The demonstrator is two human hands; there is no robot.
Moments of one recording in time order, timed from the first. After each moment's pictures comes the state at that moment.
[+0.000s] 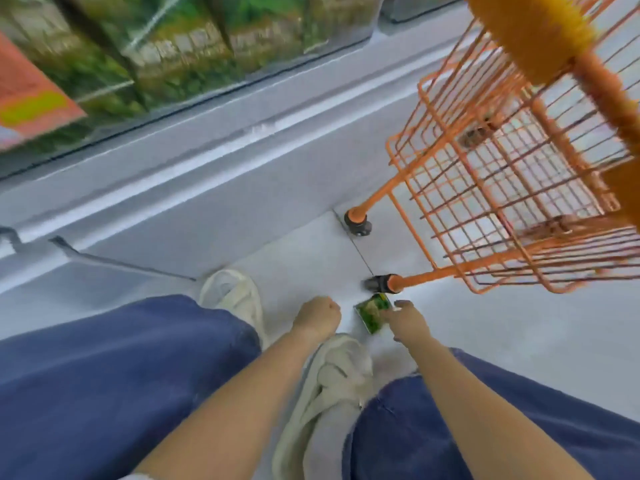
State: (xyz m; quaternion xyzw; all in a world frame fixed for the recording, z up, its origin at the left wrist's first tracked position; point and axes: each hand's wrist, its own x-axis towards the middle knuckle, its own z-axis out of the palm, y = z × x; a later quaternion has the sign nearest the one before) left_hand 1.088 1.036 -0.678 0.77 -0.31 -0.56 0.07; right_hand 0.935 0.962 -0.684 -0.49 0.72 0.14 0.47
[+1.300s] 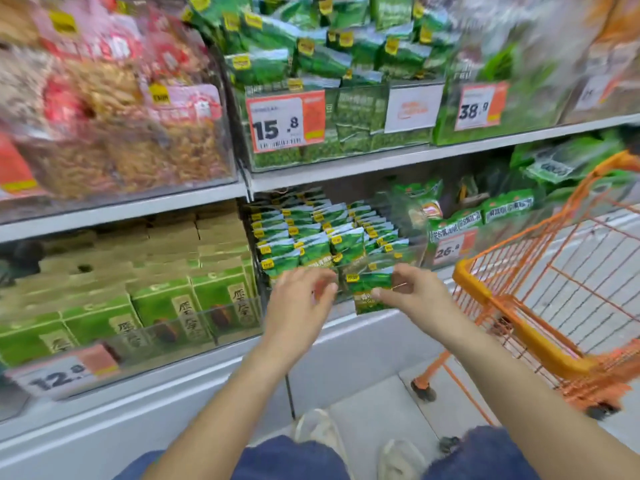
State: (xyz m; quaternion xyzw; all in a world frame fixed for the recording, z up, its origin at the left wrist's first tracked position) left_hand 1.234 1.141 -0.318 0.76 -0.51 0.04 0.40; right_hand 1.079 1.019 -0.290 -0.80 0.33 -0.23 0.44
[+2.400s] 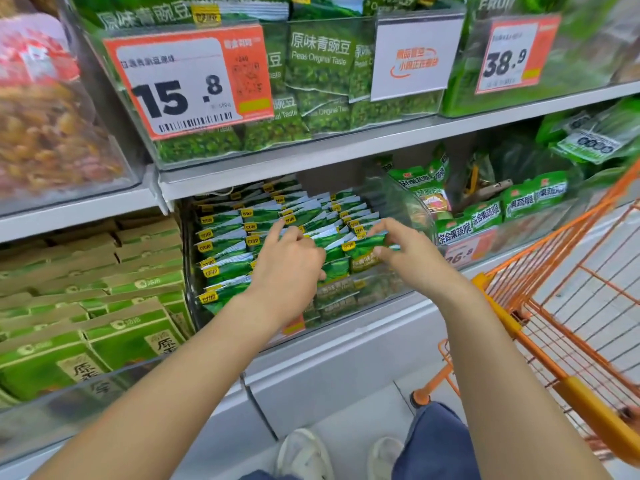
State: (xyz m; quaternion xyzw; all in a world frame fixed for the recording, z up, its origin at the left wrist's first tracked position) left_hand 1.286 1.022 -0.299 0.79 -0.59 0.13 -0.05; right_hand 1.144 0.884 -0.307 -0.84 0.35 -0.17 0.38
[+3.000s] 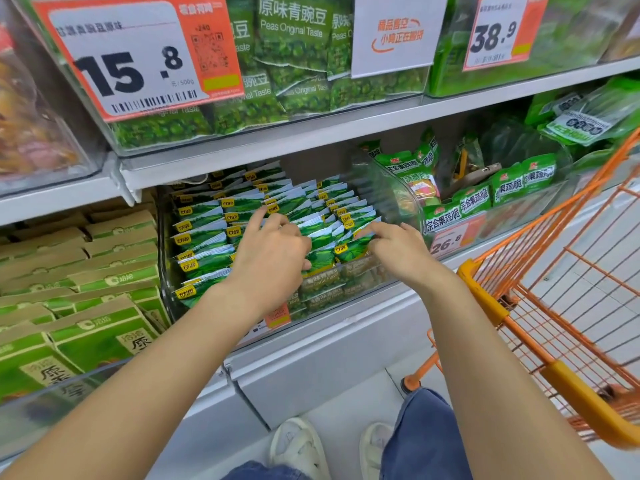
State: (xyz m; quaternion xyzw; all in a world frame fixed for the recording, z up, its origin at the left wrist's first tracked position) left_hand 1.290 1.018 -0.306 0.79 -0.60 0.15 -0.01; right_hand 1.149 0.877 -0.317 -0.85 0.38 -0.12 0.34
